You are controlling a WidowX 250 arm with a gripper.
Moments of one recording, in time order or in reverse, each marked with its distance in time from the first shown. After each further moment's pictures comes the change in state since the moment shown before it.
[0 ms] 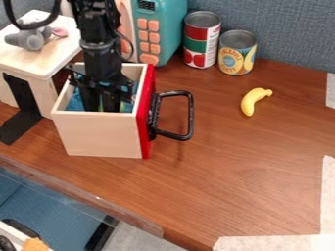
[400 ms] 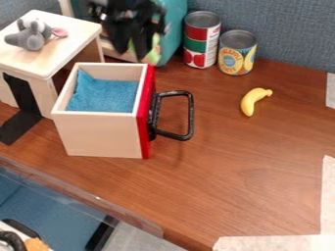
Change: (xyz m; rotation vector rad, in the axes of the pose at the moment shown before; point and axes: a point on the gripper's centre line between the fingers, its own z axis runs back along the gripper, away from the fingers) arm 0.016 -0.047 0.102 -0.064 -0.251 -0.078
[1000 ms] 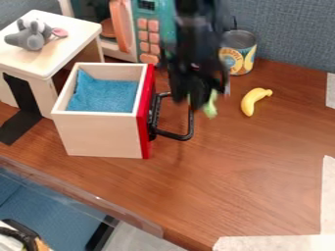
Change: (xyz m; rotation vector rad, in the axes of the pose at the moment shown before) arm -0.013 -0.081 -0.076 -0.067 0.201 -0.255
